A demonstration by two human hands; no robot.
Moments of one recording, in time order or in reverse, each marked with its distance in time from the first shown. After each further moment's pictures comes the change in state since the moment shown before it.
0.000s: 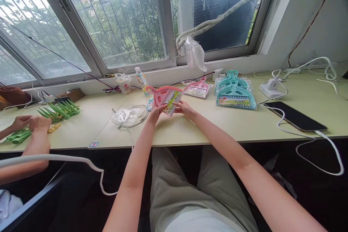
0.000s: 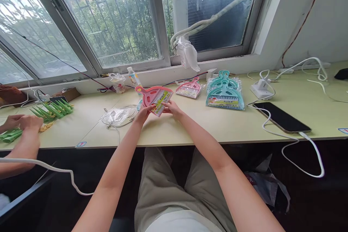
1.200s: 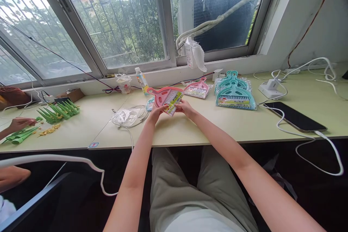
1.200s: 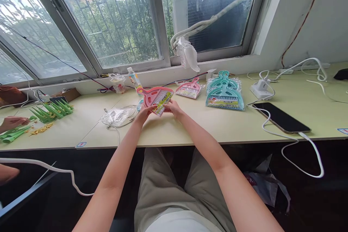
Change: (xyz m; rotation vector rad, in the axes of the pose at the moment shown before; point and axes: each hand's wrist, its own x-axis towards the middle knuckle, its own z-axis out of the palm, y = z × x) left_hand 0.000 0.002 0.002 0.042 -0.003 -0.049; right_hand -0.003 -0.005 0.001 0.041 0.057 -0.012
